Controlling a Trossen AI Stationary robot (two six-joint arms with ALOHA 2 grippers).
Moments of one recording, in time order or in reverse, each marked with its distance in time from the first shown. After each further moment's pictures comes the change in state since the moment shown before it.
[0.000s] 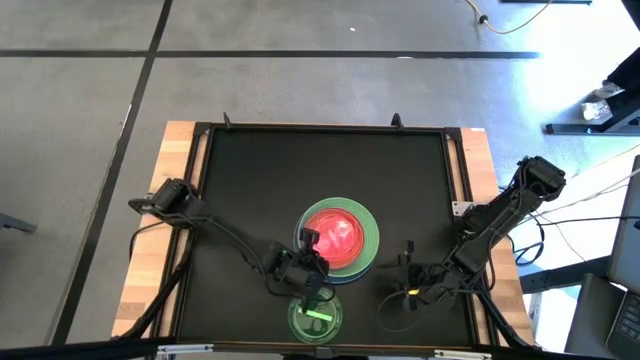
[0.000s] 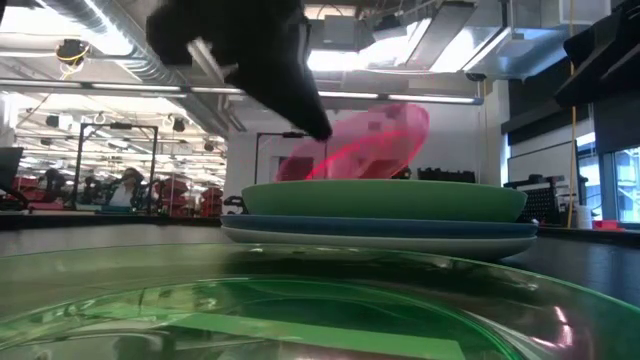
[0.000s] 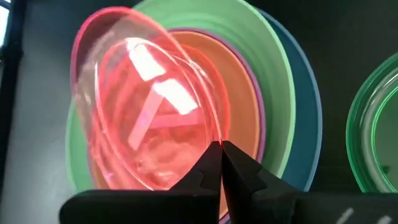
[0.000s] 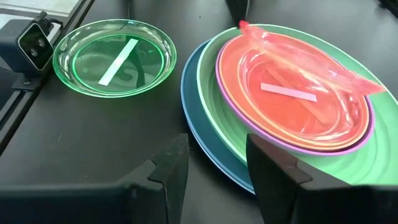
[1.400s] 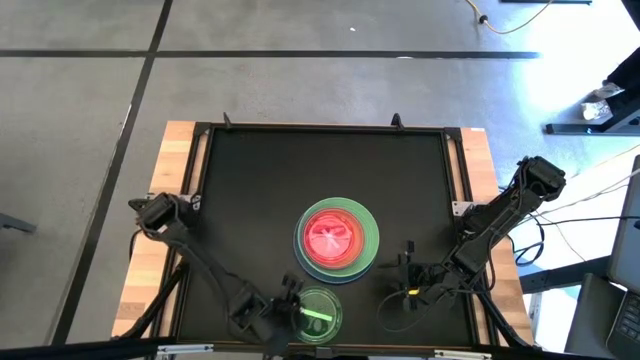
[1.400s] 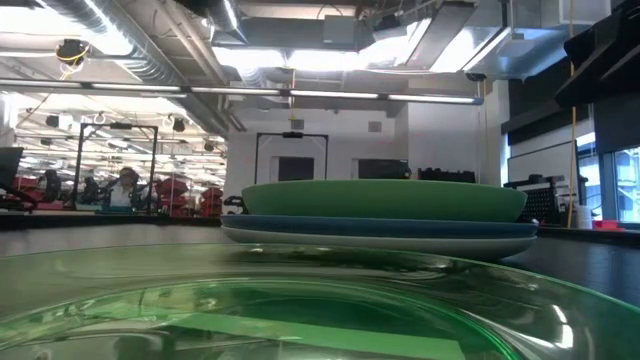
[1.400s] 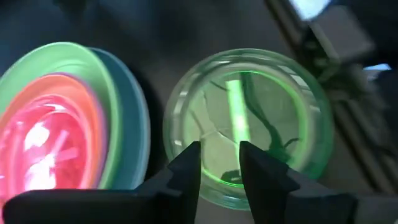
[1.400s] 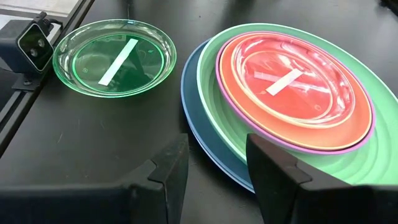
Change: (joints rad) left arm -0.275 0.025 0.110 -0.071 0.076 -0.116; right arm 0.000 0.000 0.000 -0.002 0.000 0.007
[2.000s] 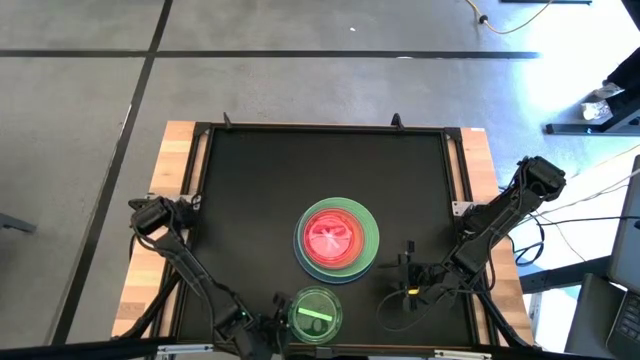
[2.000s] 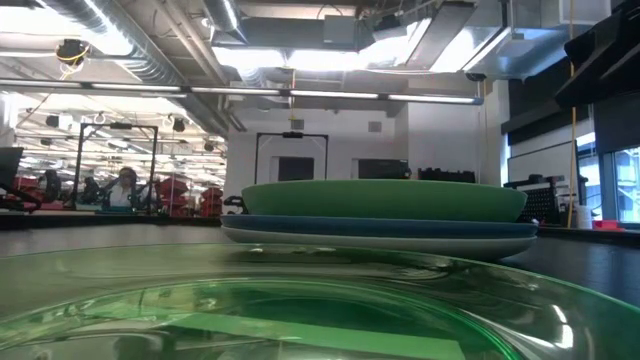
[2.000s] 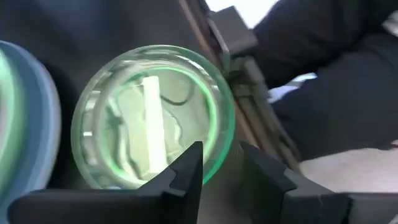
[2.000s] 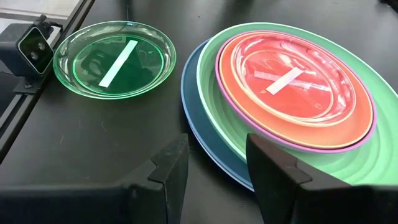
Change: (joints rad) left arm -0.110 0.001 -0.097 0.171 0.080 -0.104; right arm 0.000 0.000 0.000 0.000 0.000 0.016
